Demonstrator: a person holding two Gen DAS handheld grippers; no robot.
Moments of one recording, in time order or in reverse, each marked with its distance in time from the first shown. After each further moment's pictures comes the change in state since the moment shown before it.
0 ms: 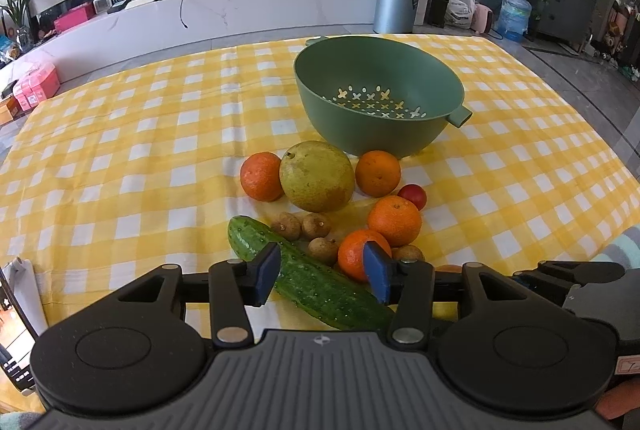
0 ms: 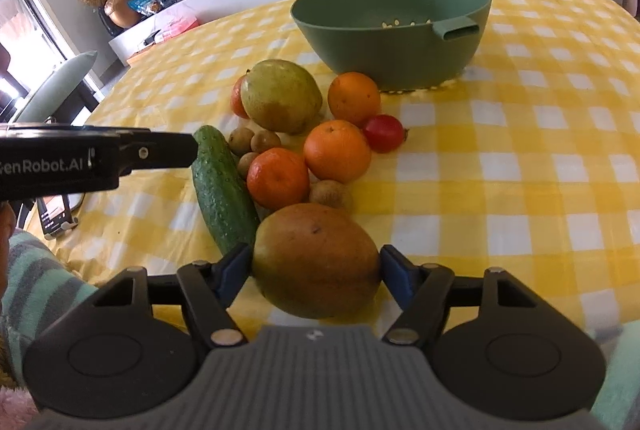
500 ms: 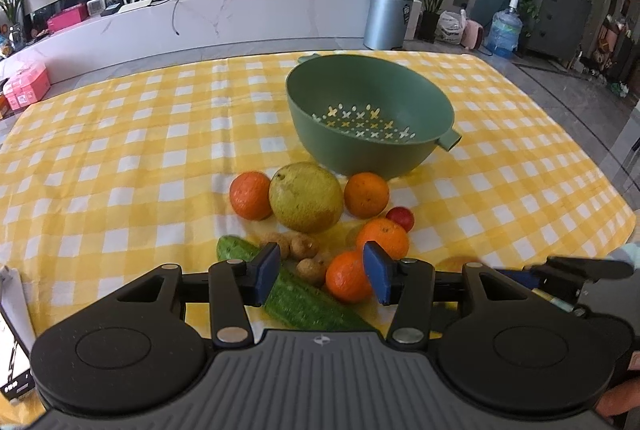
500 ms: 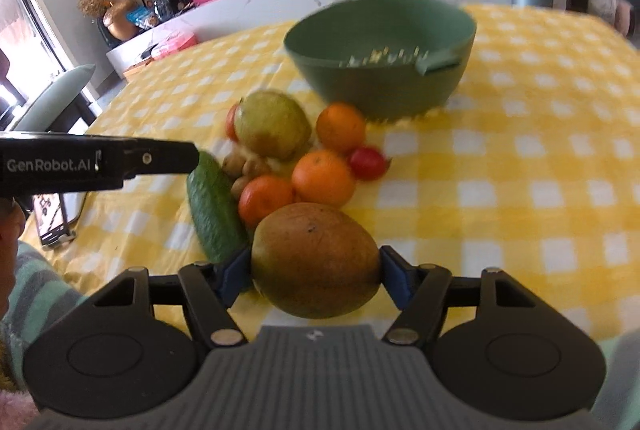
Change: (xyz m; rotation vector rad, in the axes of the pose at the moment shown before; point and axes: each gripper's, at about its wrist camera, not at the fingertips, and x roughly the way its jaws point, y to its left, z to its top) left arm 0.000 0.004 0.011 -0.017 -0.041 -0.054; right arm -0.020 -0.002 0.009 -0.033 -0.082 -0.044
